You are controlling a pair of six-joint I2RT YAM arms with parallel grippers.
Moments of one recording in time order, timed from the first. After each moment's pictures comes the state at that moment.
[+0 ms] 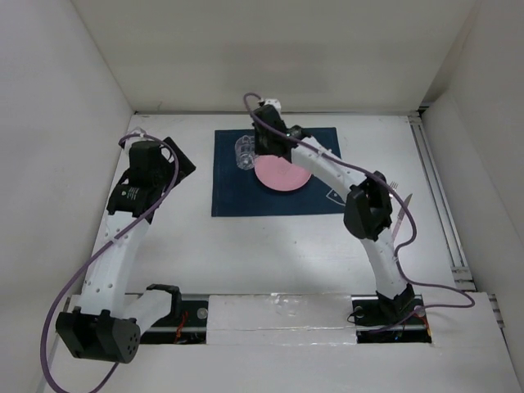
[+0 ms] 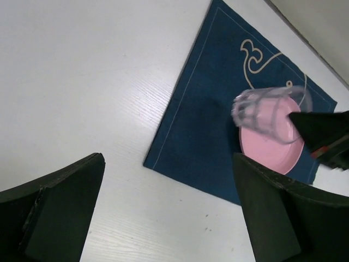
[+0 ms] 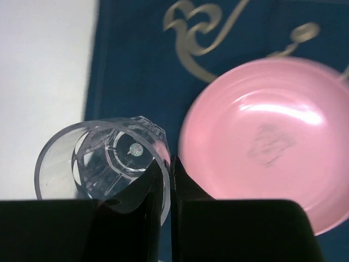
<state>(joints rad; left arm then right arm) -0.12 1.04 1.09 -0.66 -0.18 -0.69 0.73 2.23 2.10 -0.57 0.30 0.47</state>
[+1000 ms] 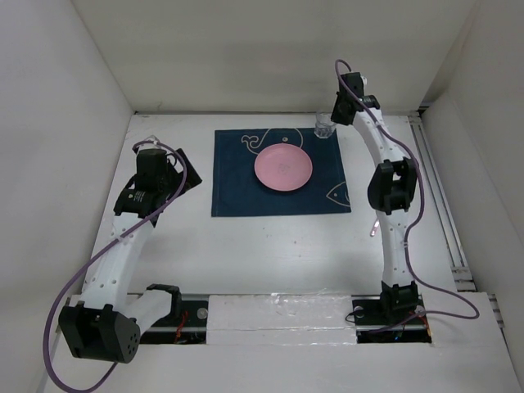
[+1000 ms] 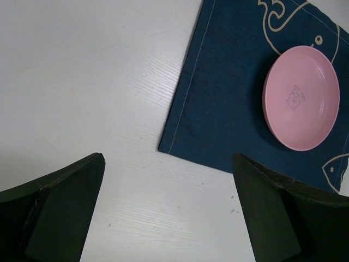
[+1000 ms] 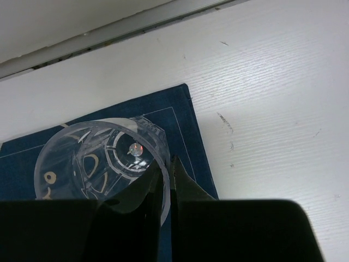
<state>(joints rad) -0.12 1.04 0.99 -0.63 -0.10 -0.58 0.18 2.47 2.47 -0.76 0.25 0.39</state>
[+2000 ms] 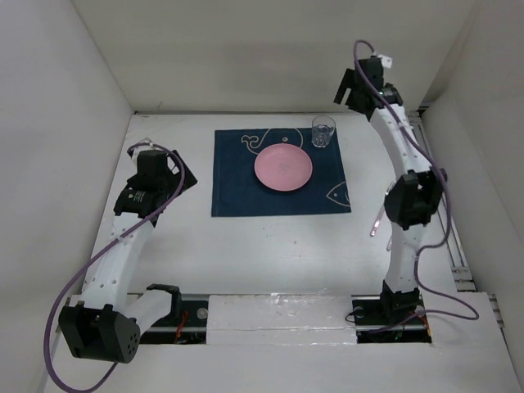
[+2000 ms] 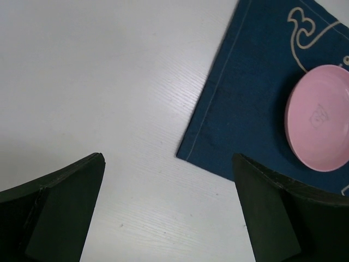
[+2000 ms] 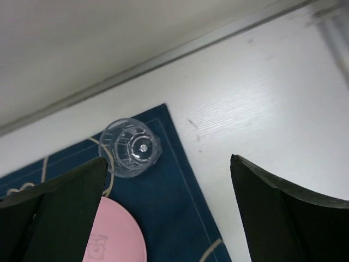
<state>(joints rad) -0.12 1.04 0.99 -0.65 -0.20 -0.60 0.18 2.21 2.29 -0.72 0.34 0.42</state>
